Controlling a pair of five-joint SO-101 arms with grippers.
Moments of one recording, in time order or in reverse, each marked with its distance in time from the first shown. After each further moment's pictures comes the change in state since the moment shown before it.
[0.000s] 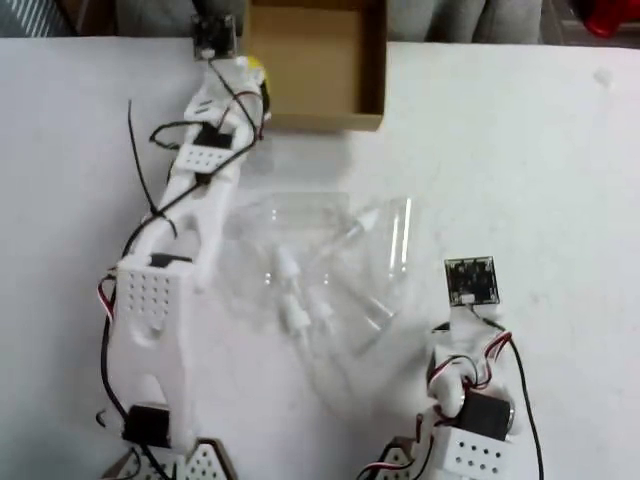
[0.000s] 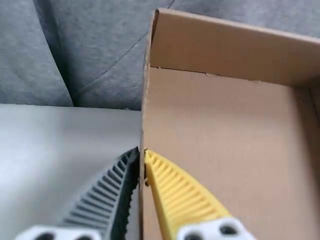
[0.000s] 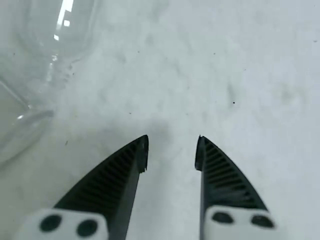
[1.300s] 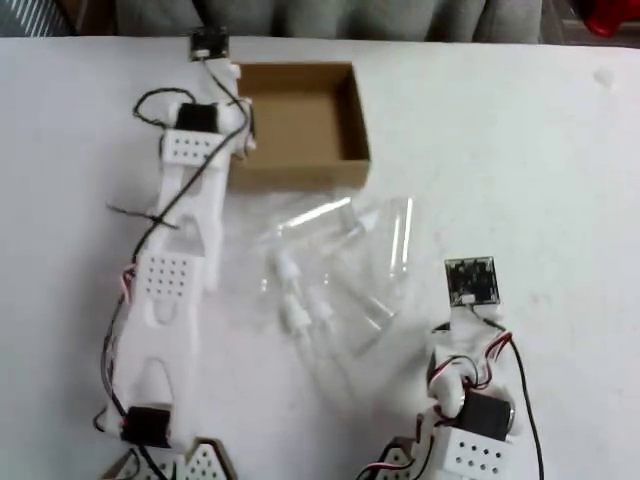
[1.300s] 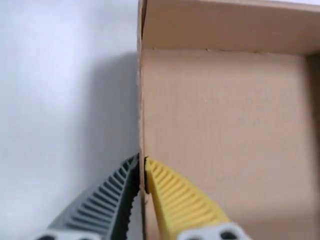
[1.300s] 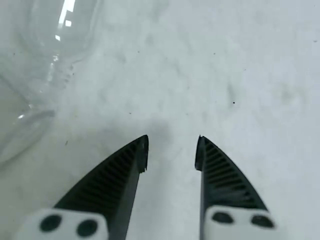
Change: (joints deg) left arm -0.2 23.9 -61.6 78.3 0.3; right arm 0.0 0.0 0.0 0.0 0.0
